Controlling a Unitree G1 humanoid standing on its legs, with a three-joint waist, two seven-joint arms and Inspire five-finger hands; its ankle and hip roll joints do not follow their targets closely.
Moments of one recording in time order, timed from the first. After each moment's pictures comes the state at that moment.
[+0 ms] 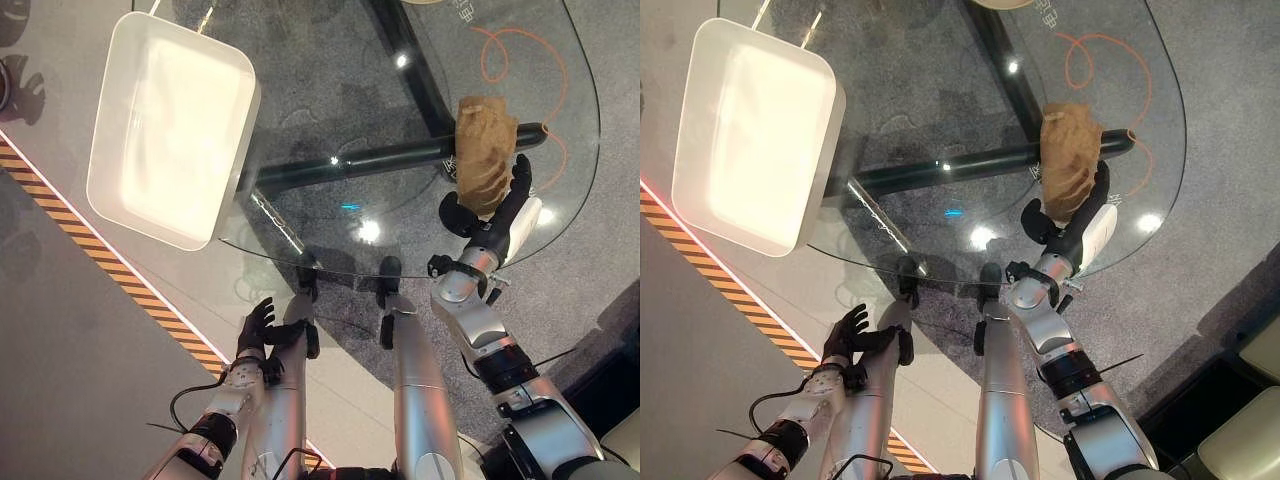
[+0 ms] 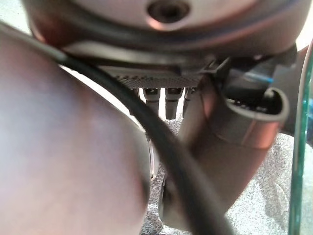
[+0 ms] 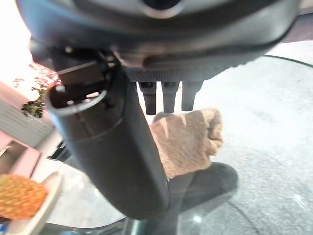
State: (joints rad) left arm -0.30 0.26 -0.46 0.81 -0.58 -0.13 0.32; right arm -0.61 -0.36 0.32 0.36 0.22 0.13 -1.05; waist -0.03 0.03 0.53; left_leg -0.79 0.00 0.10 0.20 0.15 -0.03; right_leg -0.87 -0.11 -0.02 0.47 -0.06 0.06
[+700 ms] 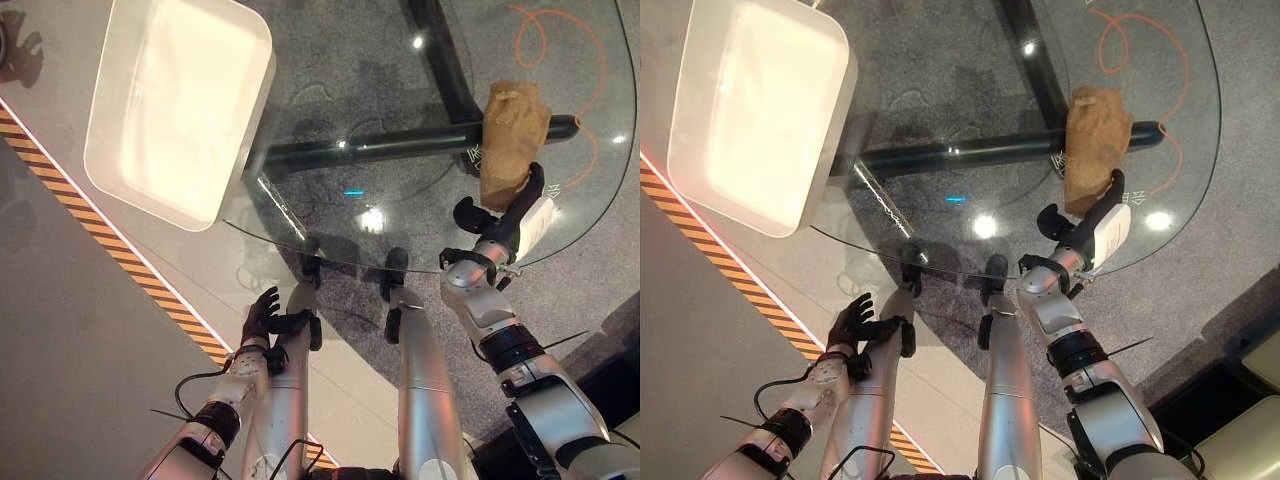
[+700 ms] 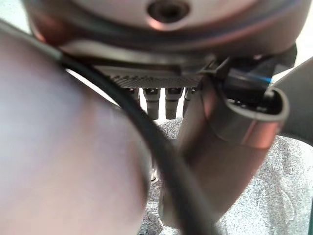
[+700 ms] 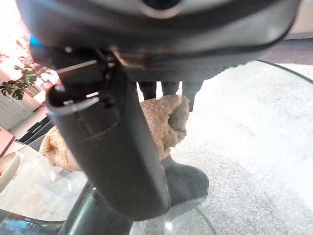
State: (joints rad) left arm -0.35 0.27 -0.46 0.80 -0.60 -0.11 0.32; right arm -0.67 -0.40 0.32 0.48 0.27 0.15 -1.07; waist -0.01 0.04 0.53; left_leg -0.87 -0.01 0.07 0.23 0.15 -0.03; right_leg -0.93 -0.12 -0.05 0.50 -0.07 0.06
